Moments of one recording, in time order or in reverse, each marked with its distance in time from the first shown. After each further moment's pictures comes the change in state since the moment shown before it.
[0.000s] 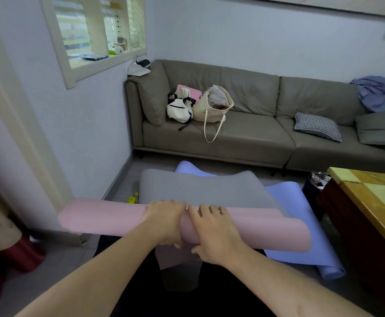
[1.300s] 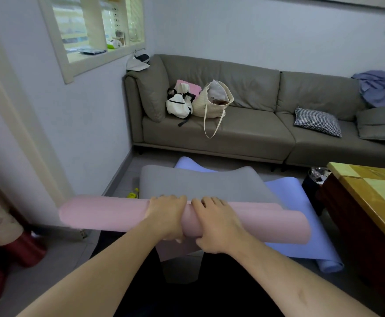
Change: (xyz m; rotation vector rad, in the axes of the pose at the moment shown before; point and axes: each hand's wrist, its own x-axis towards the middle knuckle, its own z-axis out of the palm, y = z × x) left_hand 0.002 0.002 0.008 0.012 0.016 -0.014; right_hand 0.000 0.012 -0.003 0.120 -0.012 0.005
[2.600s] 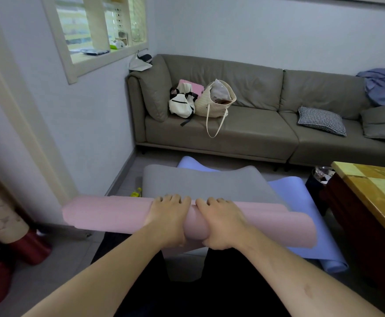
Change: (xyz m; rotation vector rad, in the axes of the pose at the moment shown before) left_hand -0.012 0.006 0.011 0.034 0.061 0.043; right_hand 0.002 0.008 -0.013 -0.011 -0.137 -0.003
